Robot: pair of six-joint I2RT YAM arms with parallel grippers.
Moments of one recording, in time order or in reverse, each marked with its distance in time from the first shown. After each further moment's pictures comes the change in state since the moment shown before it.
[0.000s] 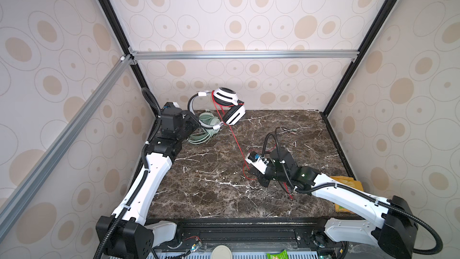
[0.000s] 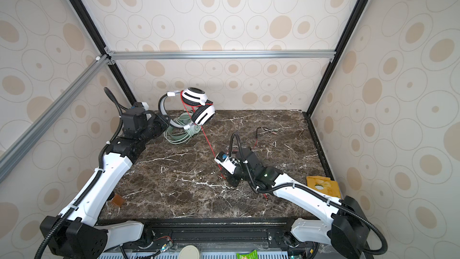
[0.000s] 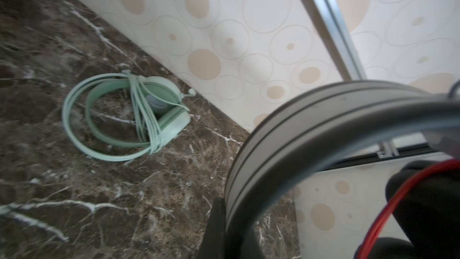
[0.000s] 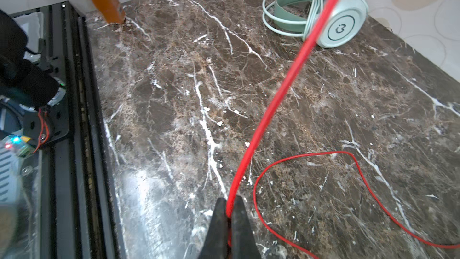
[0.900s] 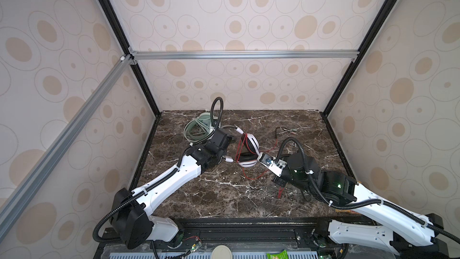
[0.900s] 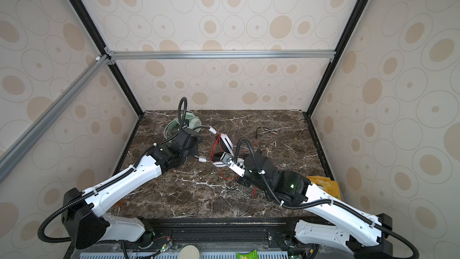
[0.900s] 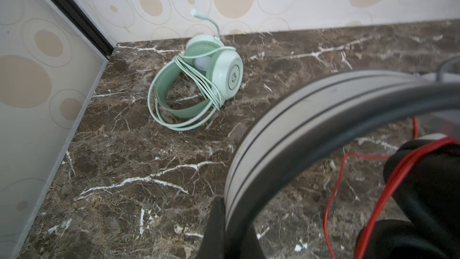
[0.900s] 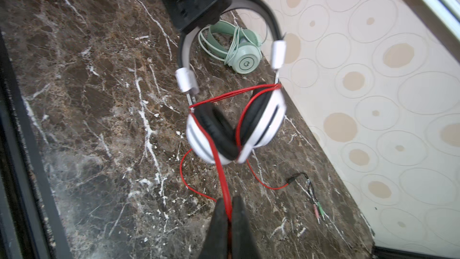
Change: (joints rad) left arm -0.538 0.088 -0.097 -0.196 -0.574 0.455; right arm 0.157 -0.195 0.225 -0.314 0.534 -0.193
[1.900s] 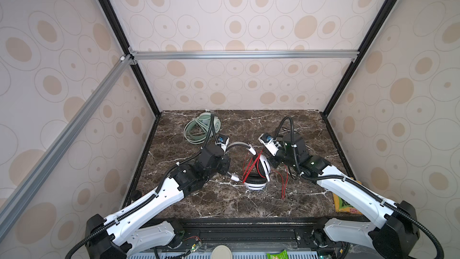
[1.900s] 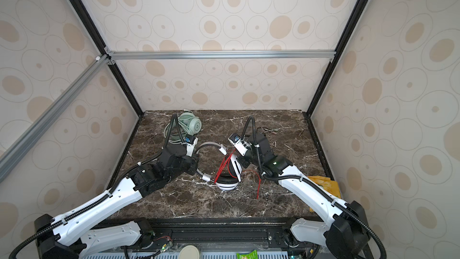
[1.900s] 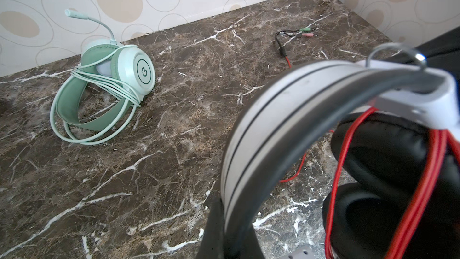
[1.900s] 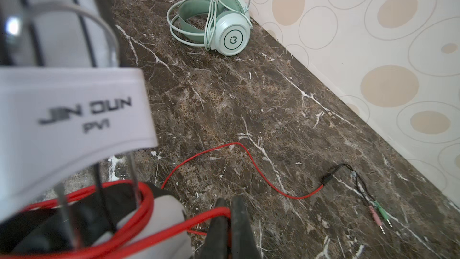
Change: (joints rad) left arm -0.081 -0.291 -0.181 0.097 0.330 0.156; right arm -0.468 0.246 -0.149 0.380 -0.499 0.111
